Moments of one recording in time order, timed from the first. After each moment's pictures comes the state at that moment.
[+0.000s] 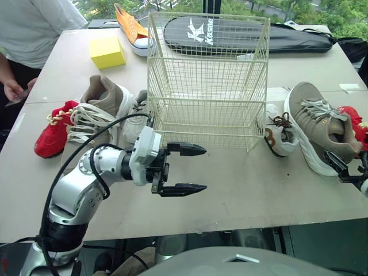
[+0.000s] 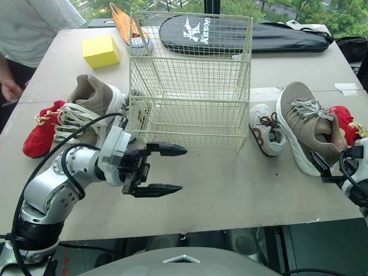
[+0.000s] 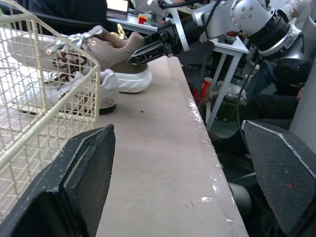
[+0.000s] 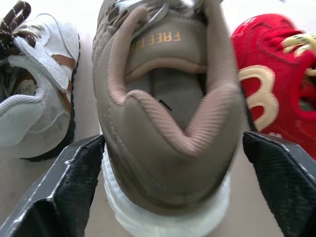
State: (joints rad) left arm -0.12 0.73 -0.01 -0.52 -0.77 0.49 -1.16; right arm 0.30 -0.60 -0.69 -0.67 0.71 1.01 0.23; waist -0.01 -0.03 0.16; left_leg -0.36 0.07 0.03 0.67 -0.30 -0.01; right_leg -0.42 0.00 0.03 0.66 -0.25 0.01
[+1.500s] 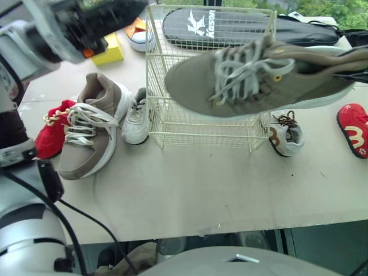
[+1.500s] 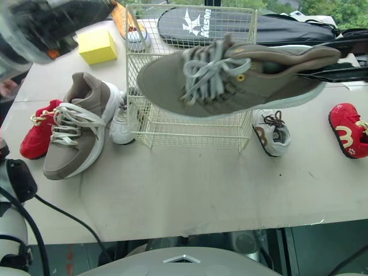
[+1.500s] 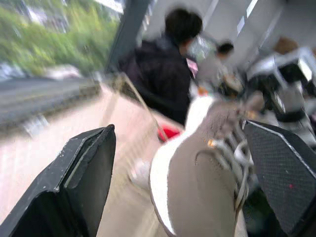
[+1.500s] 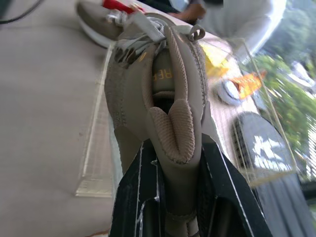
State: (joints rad) left arm -1.05 0.96 0.09 0.16 -1.20 1.17 -0.96; right arm -0.84 -1.23 -0.15 -0.14 0.76 0.35 1.49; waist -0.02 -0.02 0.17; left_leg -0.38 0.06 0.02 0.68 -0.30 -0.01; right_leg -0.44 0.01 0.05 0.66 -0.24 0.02
